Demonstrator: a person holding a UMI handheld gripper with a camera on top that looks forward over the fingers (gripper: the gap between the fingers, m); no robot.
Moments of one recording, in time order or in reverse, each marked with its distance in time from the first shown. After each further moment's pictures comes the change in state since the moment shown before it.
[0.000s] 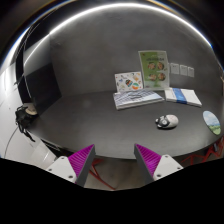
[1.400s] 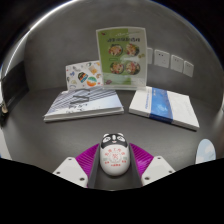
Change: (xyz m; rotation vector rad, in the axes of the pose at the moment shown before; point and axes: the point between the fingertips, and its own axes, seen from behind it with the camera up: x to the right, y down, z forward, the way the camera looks) arm 0.287 -0.076 0.179 -0.103 0.134 -0.086
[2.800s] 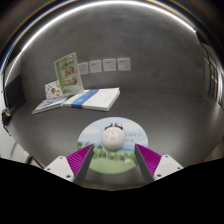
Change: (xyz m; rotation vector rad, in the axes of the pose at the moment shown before) arm 0.340 0.097 -0.181 0.120 0.014 0.085
